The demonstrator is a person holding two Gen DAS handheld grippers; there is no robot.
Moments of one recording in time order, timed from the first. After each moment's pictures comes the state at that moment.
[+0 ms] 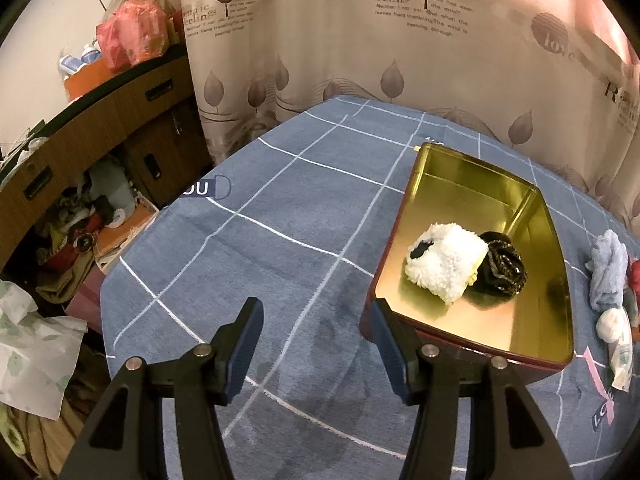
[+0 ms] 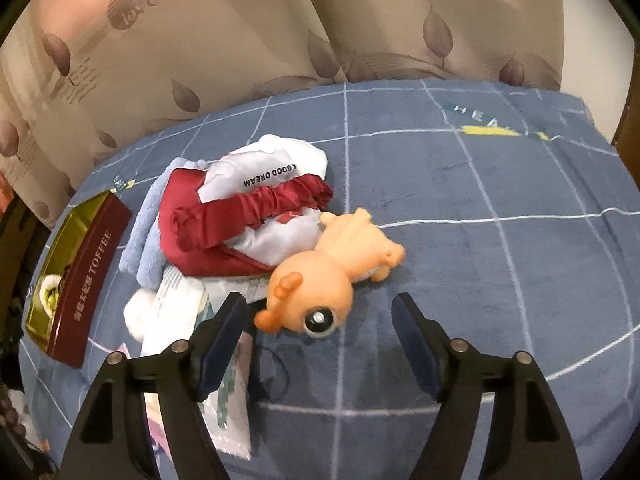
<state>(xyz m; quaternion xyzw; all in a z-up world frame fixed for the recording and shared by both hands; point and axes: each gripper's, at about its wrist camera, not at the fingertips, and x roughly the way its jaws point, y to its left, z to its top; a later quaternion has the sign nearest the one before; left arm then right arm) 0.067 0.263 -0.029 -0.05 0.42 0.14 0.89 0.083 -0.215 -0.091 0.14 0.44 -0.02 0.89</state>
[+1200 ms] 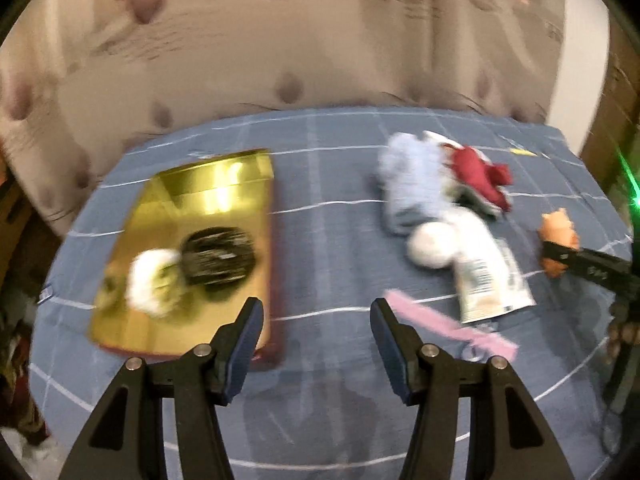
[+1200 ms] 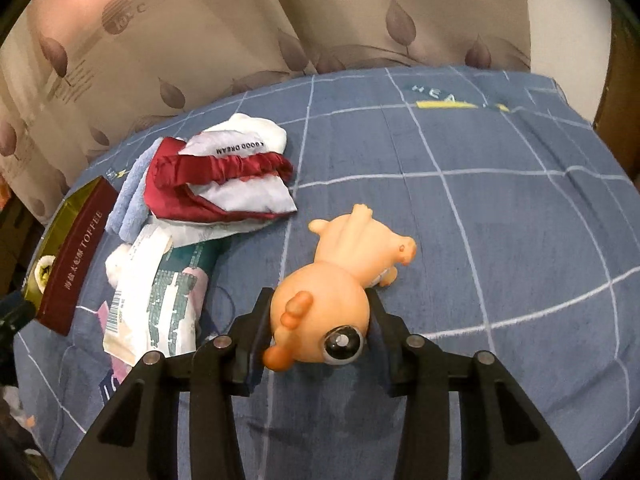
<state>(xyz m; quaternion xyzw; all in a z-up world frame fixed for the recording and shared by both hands) 0.065 0.053 -0.014 0.09 0.44 -0.12 0.89 0.034 -0.241 -0.102 0.14 0.44 -0.03 0.89</state>
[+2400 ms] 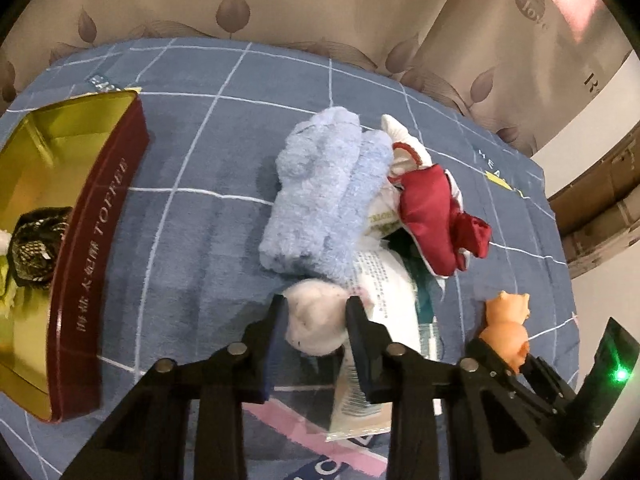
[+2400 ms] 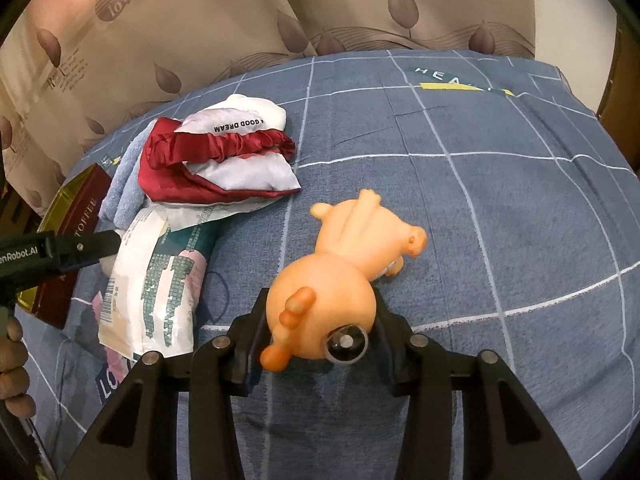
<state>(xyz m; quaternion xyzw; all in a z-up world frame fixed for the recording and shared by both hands) 0.154 -0.032 -0.057 -0.07 0.55 -0.17 0.82 0.038 -0.239 -0.110 0.14 0.46 -0.03 0.87</state>
